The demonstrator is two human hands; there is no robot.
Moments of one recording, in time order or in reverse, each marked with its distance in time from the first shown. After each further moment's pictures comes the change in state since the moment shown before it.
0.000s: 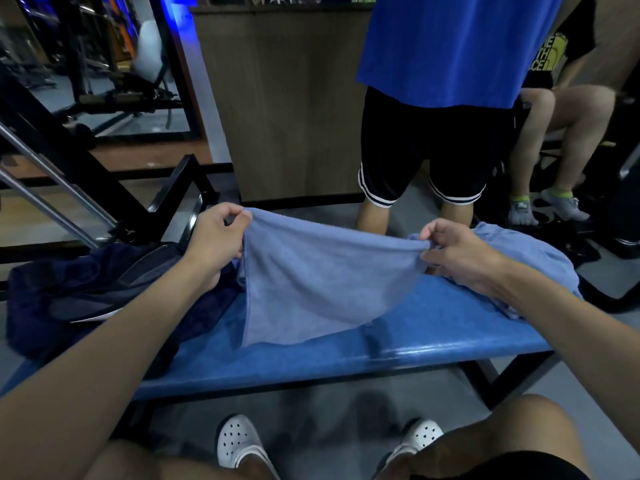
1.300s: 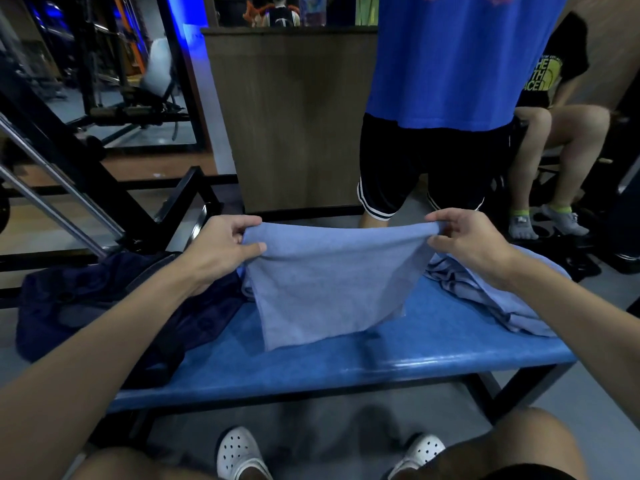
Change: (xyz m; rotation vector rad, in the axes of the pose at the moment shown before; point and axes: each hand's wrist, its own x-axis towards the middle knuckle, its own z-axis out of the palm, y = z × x) left_hand -0.008 0.016 -0.026 0.143 -0.240 0.085; right_hand -0.005 -0.042 -0.009 -0.368 0.162 -0.148
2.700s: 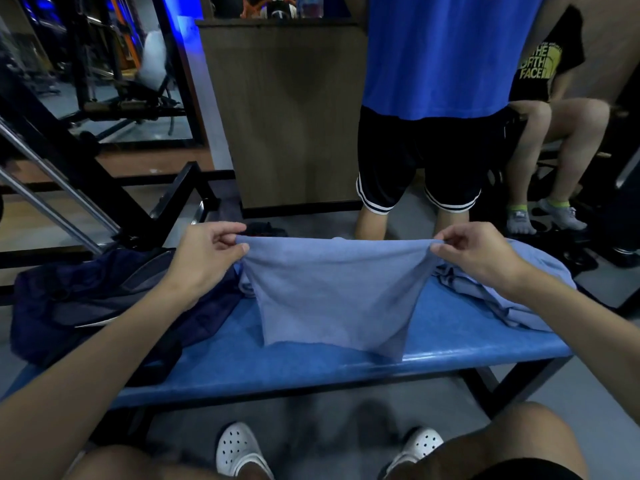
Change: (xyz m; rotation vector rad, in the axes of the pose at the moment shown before) left_hand -0.020 -0.012 0.000 0.082 0.207 0.078; right_hand -0.017 0.015 -0.002 -0.165 0.036 -0.057
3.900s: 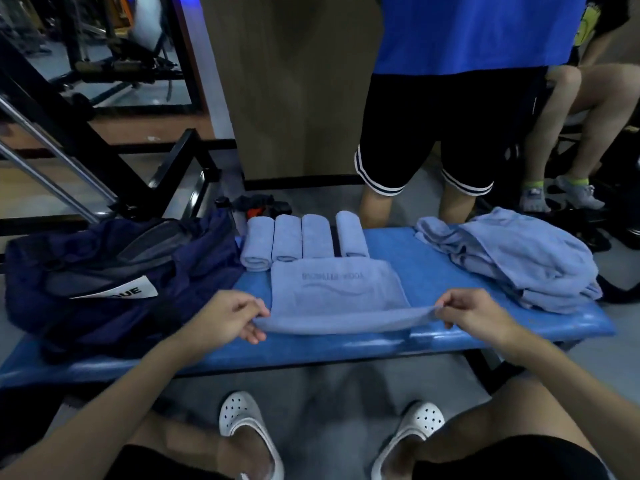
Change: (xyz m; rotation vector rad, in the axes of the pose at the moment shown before) left_hand -0.068 -0.089 0.044 -0.187 -0.418 -0.455; right_hand -0.060 0.080 0.059 0.143 -0.289 0.331
